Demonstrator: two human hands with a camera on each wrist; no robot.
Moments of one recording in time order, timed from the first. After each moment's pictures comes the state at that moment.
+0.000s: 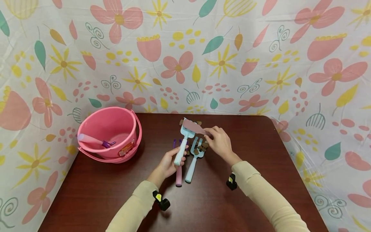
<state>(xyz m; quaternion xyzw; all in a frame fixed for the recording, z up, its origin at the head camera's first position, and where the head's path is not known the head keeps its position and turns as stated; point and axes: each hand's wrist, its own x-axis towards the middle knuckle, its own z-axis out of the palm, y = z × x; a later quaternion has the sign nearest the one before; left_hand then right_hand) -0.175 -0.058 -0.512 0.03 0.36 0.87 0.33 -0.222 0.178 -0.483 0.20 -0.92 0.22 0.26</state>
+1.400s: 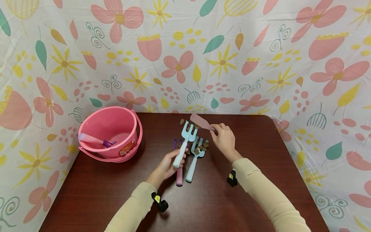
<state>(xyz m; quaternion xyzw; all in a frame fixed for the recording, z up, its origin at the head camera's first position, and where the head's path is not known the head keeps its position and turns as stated) -0.172 -0.064 -0.524 0.04 0.40 0.85 0.34 -0.233 0.187 -0.483 0.11 -0.93 0.20 0.29</state>
